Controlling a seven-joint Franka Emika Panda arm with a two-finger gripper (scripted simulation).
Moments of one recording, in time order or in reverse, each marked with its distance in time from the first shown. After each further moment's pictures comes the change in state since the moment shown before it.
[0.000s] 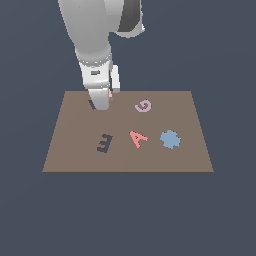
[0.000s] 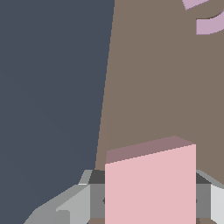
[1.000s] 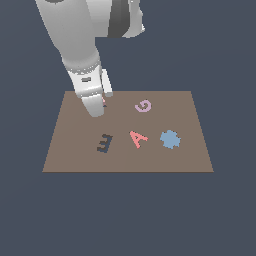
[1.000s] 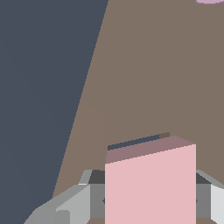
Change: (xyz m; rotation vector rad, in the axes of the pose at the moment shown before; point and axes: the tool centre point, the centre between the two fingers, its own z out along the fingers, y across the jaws) arm -0.030 0.022 0.000 0.000 0.000 -0.160
